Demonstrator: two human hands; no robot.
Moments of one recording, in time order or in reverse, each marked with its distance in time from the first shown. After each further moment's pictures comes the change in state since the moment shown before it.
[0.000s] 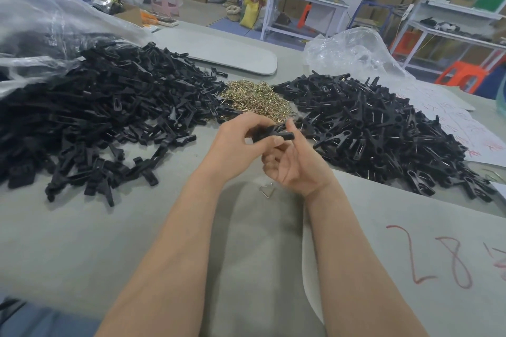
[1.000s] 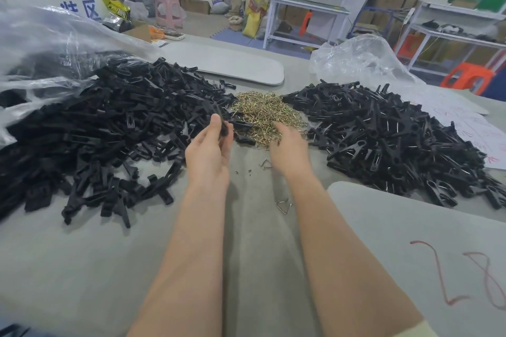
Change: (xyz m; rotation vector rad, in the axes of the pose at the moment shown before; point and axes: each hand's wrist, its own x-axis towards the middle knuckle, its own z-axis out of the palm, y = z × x) left_hand 0.008 -0.006 -0.030 -1.194 0.685 -0.547; right_hand 0.060 -0.001 0.022 -1.457 0.669 -0.258
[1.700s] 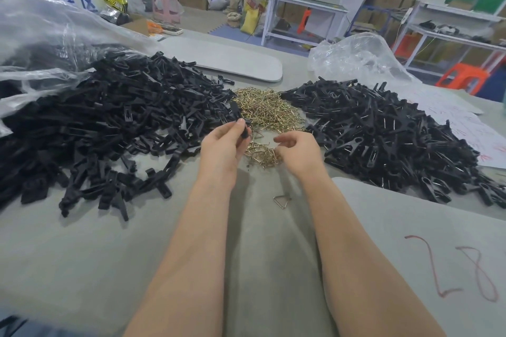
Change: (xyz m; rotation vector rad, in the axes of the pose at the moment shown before) left_hand 0.001 -0.018 0.003 0.316 -0.093 -0.026; right_hand -0.012 0.017 -0.012 0.304 0.018 0.053
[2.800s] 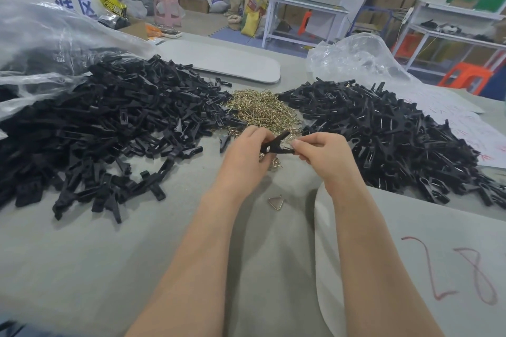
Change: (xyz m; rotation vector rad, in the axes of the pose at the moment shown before) left_hand -0.005 -0.025 0.008 1.237 -0.356 0.733; right_hand -0.022 0.003 -0.049 0.332 0.048 0.027
